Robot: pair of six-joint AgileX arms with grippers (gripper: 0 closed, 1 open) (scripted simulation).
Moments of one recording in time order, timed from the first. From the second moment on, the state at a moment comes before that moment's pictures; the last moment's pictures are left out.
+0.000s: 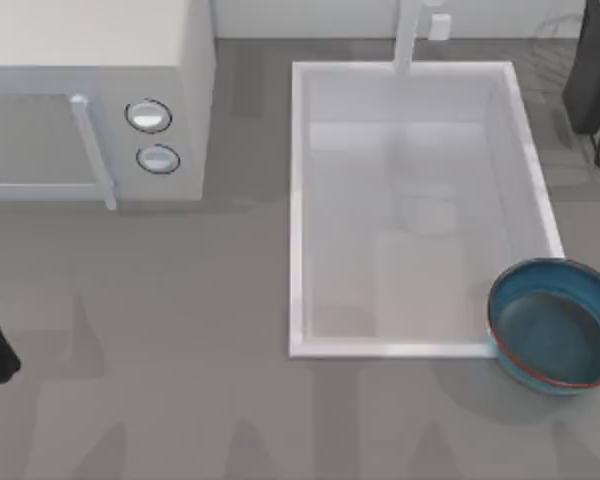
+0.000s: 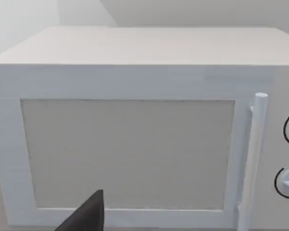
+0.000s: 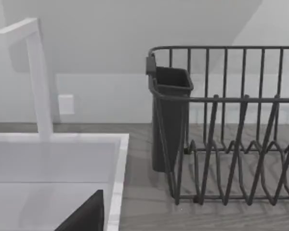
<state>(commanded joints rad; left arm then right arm) 0.00 0.00 0.00 0.00 0.00 0.00 0.00 0.00 0.00 0.00 0.00 0.00</state>
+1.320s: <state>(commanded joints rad) 0.00 0.00 0.00 0.00 0.00 0.00 0.09 1.49 1.15 -1.08 0.00 0.01</state>
